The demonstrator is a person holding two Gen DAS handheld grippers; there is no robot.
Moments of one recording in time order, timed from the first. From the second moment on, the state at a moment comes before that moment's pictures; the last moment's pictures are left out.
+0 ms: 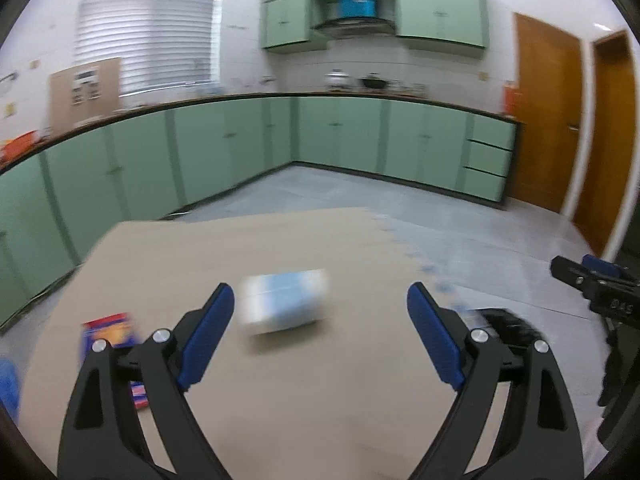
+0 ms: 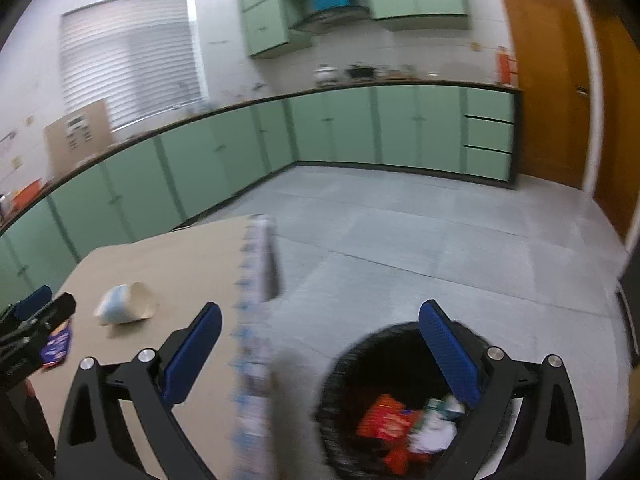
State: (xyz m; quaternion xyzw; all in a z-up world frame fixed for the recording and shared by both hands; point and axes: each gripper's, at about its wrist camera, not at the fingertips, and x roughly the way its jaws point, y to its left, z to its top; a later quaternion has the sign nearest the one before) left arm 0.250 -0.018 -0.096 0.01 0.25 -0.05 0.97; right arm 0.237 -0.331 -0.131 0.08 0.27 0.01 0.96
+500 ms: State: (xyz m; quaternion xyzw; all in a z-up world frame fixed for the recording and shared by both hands) left arm 0.234 0.138 -0.100 -0.03 0.26 0.09 0.96; right arm 0.297 -0.125 -0.154 0.01 0.29 0.11 0.95
